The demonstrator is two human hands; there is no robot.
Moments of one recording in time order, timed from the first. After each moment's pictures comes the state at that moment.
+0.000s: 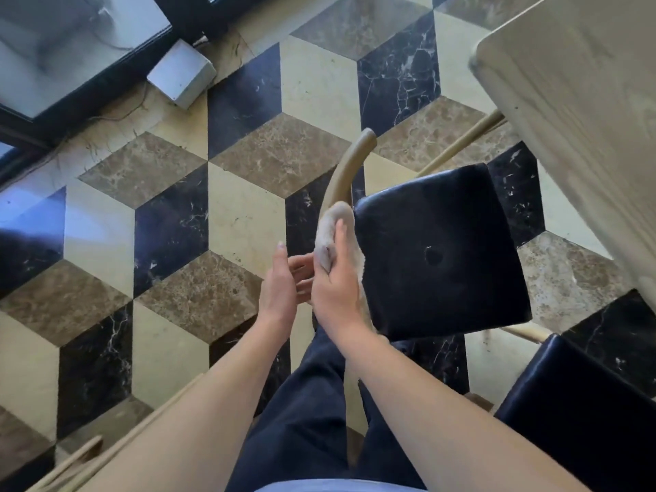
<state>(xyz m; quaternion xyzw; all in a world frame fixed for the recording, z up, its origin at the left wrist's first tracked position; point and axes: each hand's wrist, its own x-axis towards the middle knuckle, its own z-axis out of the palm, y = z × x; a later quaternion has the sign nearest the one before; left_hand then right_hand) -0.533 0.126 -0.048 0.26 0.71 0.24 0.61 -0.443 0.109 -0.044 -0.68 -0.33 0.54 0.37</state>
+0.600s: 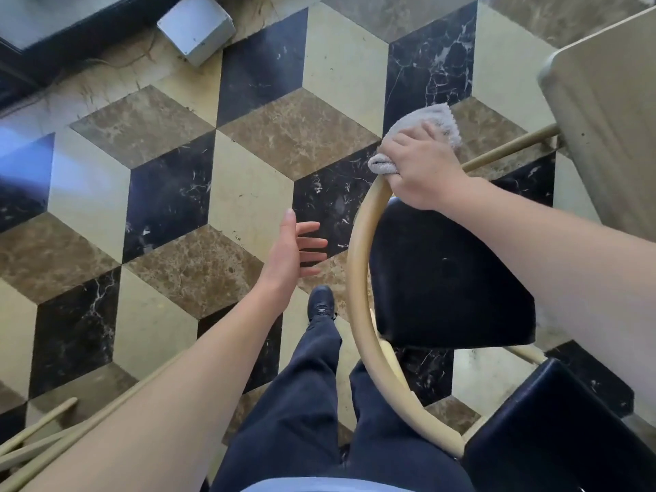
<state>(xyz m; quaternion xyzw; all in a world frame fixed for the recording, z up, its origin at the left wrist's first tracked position) -0.572 0.189 -0.066 0.23 0.70 0.22 0.63 -0.330 0.310 -0.067 -0.55 -0.81 0.17 -0.06</state>
